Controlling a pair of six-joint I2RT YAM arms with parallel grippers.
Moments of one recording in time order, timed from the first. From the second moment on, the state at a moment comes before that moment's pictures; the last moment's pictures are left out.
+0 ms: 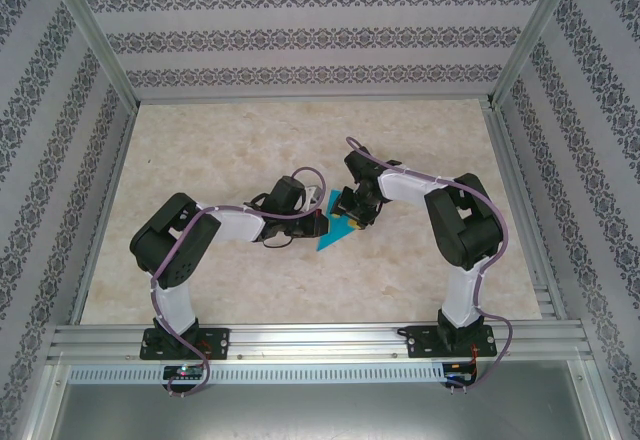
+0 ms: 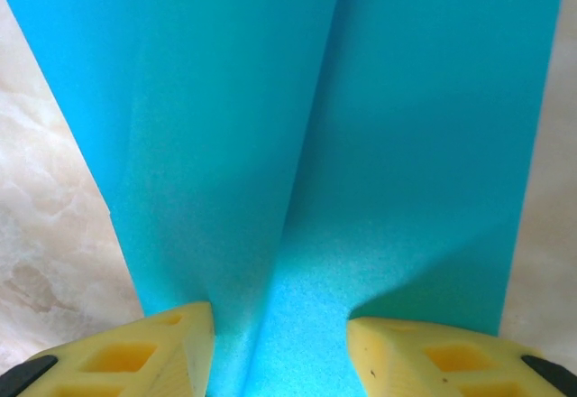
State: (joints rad) left arm -0.65 1.84 0.88 0.15 0.49 -0.68; right arm 0.50 1.95 1.19 -0.60 -0.32 0.86
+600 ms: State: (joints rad) left arm -0.65 1.88 0.89 0.16 0.48 -0.69; right arm 0.50 1.95 1.20 -0.61 -0.32 0.86
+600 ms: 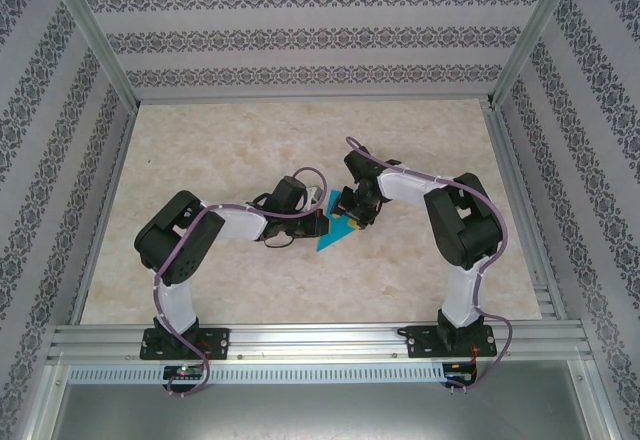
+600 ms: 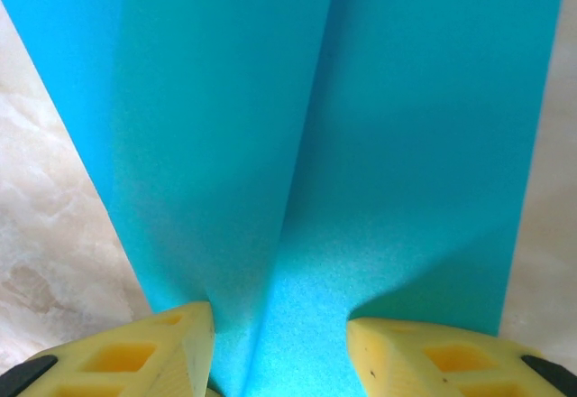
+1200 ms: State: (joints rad) left arm -0.65 1.89 0.89 0.15 0.45 -0.71; right arm 0.50 1.95 1.21 -0.63 -0.31 0.85
